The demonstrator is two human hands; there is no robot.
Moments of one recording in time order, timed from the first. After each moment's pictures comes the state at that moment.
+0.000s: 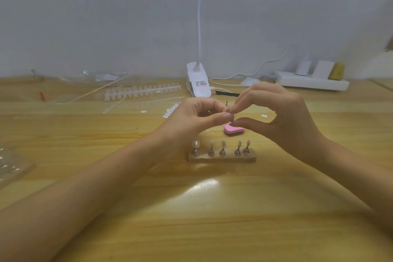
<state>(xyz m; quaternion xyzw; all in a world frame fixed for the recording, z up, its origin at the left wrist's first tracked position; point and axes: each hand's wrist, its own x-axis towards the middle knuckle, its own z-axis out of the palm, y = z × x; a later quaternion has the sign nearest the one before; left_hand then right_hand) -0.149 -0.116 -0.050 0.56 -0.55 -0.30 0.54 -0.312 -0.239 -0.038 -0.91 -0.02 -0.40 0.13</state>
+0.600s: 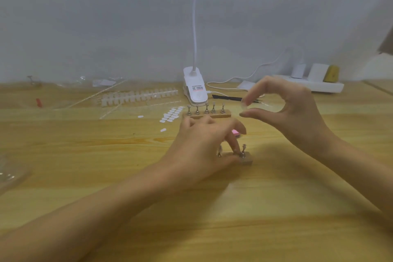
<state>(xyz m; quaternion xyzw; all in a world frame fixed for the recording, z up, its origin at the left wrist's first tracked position) -0.183 -0.107 -0.060 0.69 -0.67 -0.01 0.29 -0.322 -0.253 -0.027 -0.88 0.07 -0.39 0.24</state>
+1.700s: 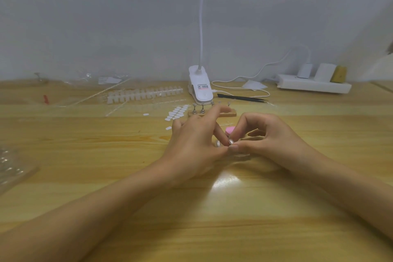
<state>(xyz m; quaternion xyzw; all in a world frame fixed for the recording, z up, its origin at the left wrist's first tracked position) -0.172 -0.106 -0.066 0.72 -0.58 -0.05 0.37 -0.313 -0.224 -0.052 -0.84 0.18 -0.21 0.46</state>
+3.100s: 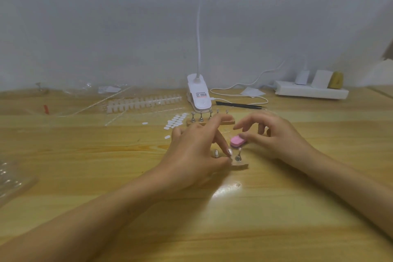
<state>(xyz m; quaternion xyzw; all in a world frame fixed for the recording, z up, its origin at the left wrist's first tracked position) -0.169 -0.107 -0.062 0.73 -0.60 -0.05 0.33 -0.311 -0.266 -0.063 -0.90 0.18 -0.26 0.29</state>
